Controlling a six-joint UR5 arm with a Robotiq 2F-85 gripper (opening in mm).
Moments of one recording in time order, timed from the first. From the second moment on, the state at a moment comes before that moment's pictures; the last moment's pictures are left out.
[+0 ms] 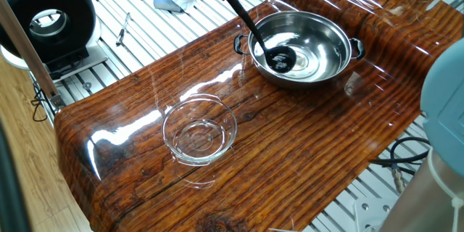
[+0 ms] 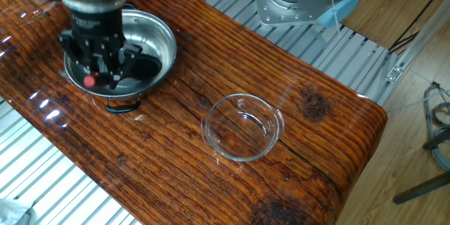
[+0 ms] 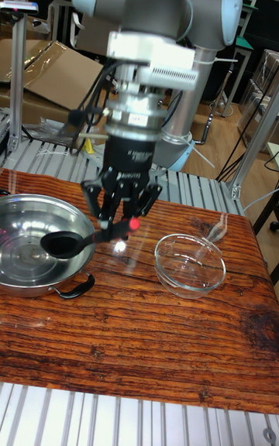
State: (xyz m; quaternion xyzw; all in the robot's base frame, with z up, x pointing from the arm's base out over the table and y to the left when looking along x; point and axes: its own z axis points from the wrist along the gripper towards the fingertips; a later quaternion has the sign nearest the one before) arm 0.643 -0.034 0.244 -0.22 0.96 0.00 0.15
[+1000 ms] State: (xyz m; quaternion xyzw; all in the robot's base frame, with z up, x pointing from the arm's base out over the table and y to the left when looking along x) arm 0.621 -0.033 0.273 -0.22 0.97 0.01 0.13
